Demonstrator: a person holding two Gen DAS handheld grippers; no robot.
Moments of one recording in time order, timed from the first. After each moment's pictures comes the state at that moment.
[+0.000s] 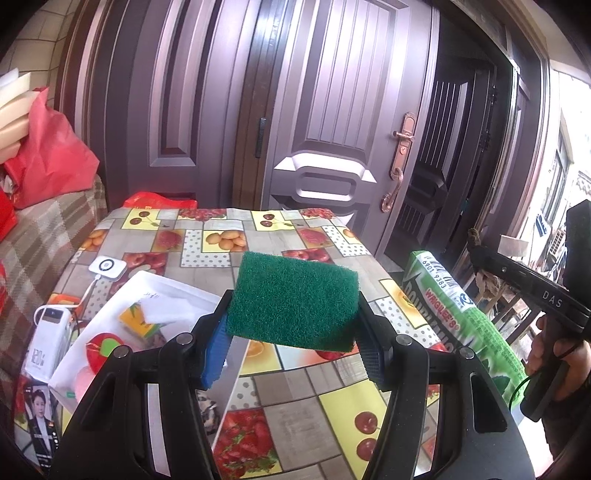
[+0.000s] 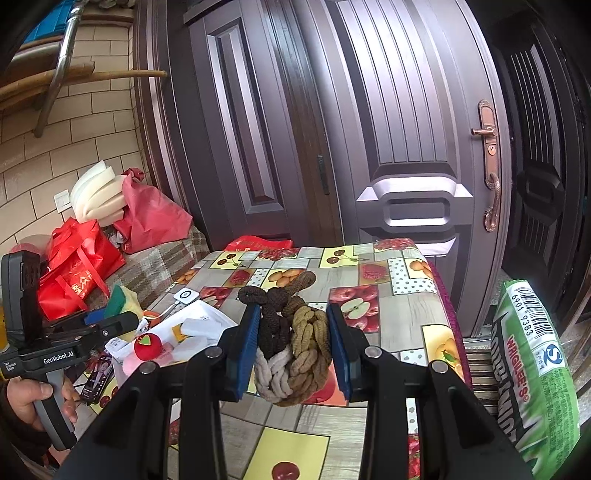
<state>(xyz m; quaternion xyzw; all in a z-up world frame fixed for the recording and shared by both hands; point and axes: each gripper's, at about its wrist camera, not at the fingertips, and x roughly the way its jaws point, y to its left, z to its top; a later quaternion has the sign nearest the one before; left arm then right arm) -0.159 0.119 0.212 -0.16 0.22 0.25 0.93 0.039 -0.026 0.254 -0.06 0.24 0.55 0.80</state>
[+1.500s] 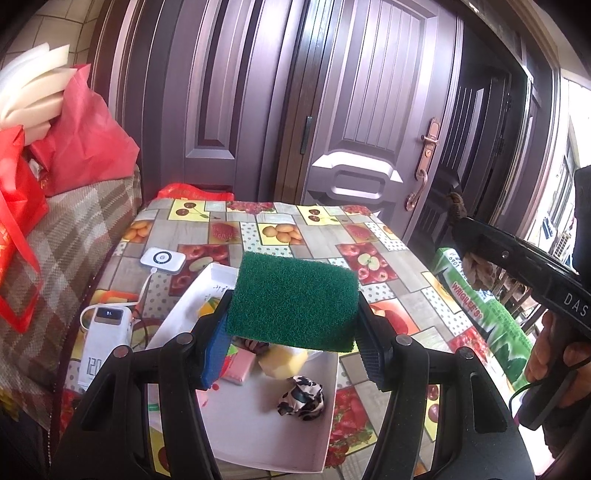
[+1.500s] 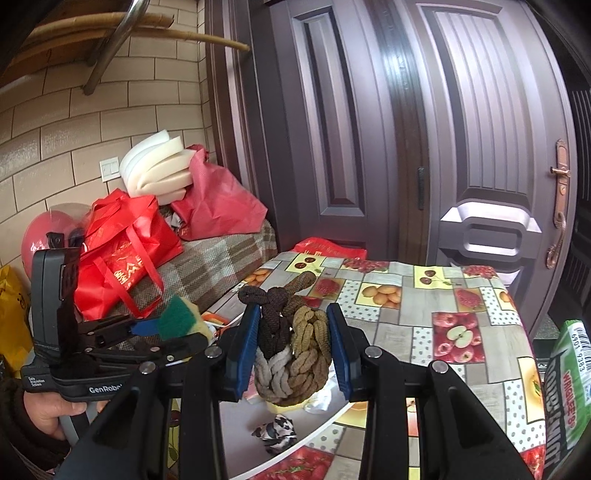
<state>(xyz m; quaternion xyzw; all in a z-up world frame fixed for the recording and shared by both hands) -0.256 0.207 0.202 -0.17 0.24 0.26 0.92 -0.102 0.104 0.259 -0.10 0.20 0.62 0.75</state>
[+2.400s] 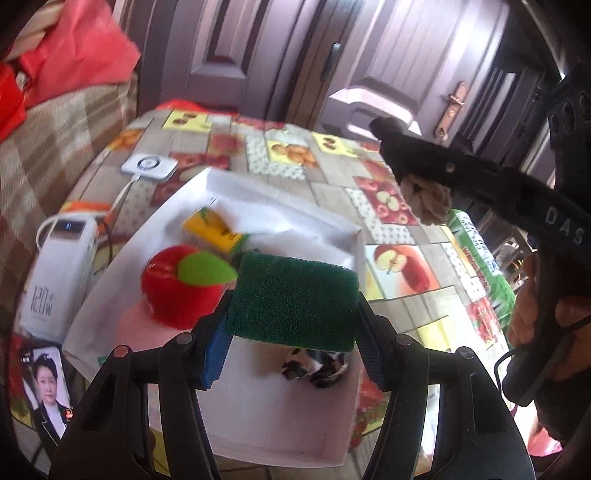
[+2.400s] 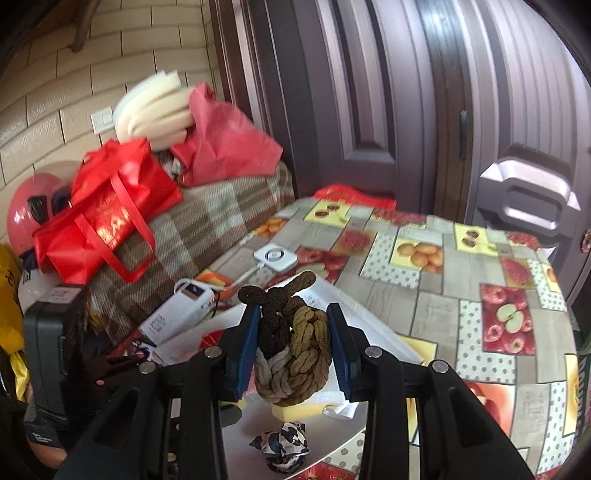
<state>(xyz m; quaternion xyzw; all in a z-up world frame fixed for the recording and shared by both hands) -0.230 0.245 0.102 -0.26 0.33 0.24 0.87 -0.091 0.202 0.188 -0.16 0.28 0.63 0.70</state>
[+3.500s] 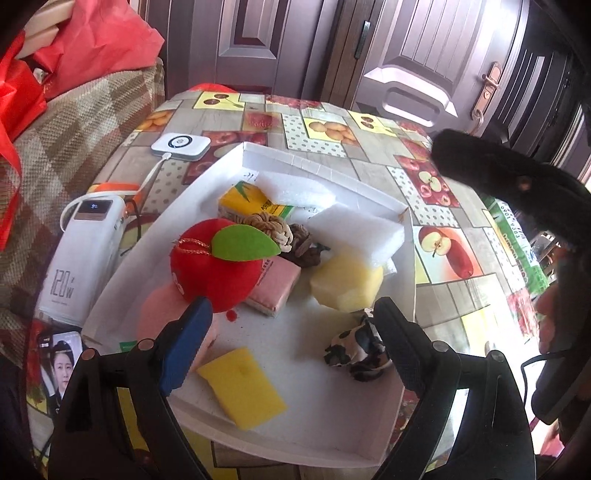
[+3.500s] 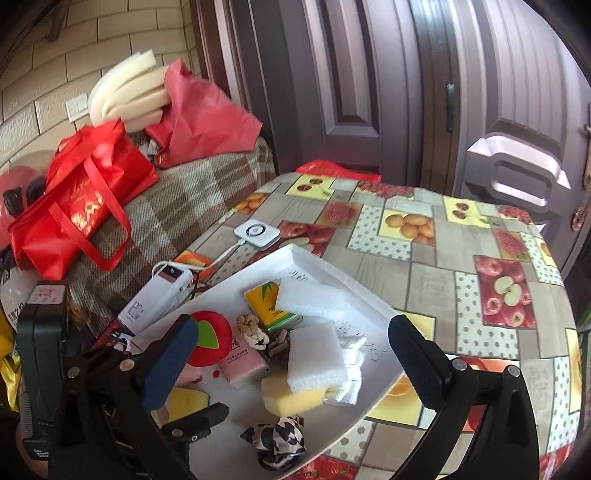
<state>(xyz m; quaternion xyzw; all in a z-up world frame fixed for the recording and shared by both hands) -0.229 0.246 0.085 -0.24 0.37 0.30 0.84 -0.094 0.203 0.175 -0.17 0.31 0.59 0.72</state>
